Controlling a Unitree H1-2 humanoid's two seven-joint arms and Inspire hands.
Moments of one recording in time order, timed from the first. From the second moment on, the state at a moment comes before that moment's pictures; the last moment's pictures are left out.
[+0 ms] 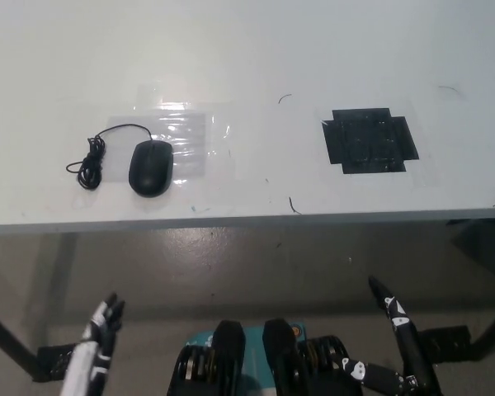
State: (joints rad) left_arm 0.16 0.09 0.05 0.02 0.16 -0.35 0.03; right_arm 0.03 -0.06 0.14 0.25 -0.24 -0.38 -0.06
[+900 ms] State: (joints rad) left_arm -0.42 0.53 0.13 -0.27 -0.02 0.04 -0.15; right_arm 0.03 -0.06 0.13 0.25 -0.24 -0.37 -0.06
